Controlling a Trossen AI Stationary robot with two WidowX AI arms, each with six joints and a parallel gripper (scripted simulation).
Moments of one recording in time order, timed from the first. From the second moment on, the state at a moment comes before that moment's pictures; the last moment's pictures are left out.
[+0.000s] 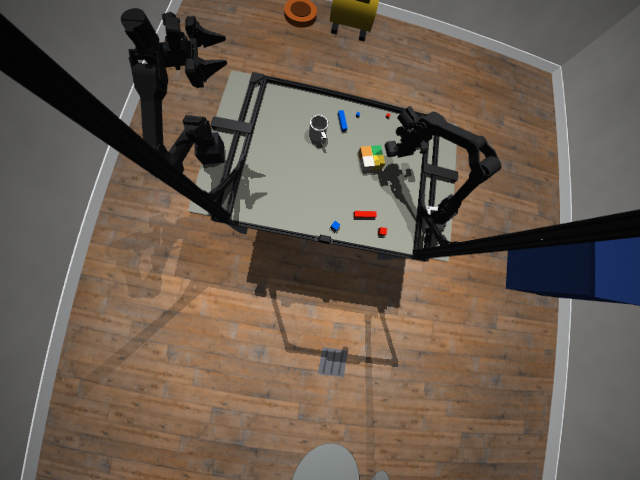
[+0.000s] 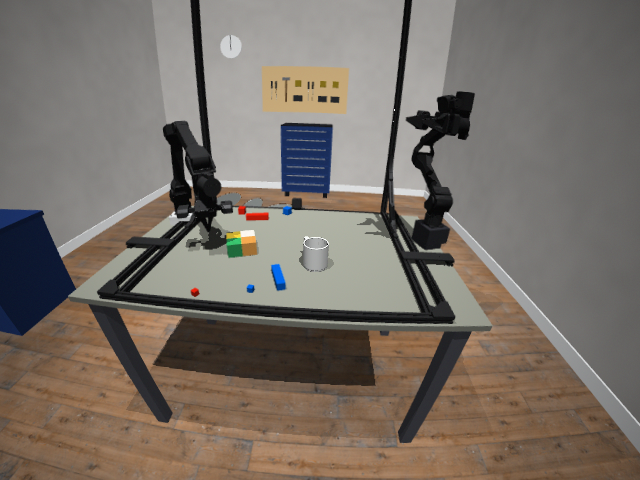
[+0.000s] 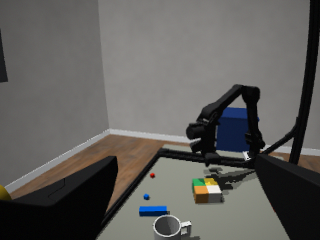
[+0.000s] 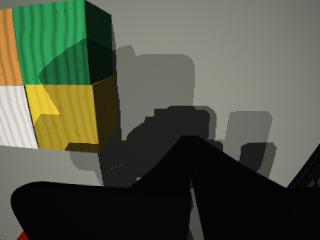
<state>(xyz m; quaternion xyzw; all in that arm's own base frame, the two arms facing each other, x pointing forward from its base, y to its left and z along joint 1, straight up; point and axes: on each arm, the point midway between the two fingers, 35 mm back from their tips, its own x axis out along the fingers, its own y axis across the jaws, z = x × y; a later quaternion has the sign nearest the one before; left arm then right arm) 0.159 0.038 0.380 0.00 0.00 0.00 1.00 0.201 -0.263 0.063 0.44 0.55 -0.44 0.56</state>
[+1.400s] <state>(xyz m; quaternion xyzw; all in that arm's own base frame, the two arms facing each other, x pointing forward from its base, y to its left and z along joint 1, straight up) 0.159 0.038 0.380 0.00 0.00 0.00 1.00 0.205 -0.264 0.013 0.44 0.55 -0.44 0.55</state>
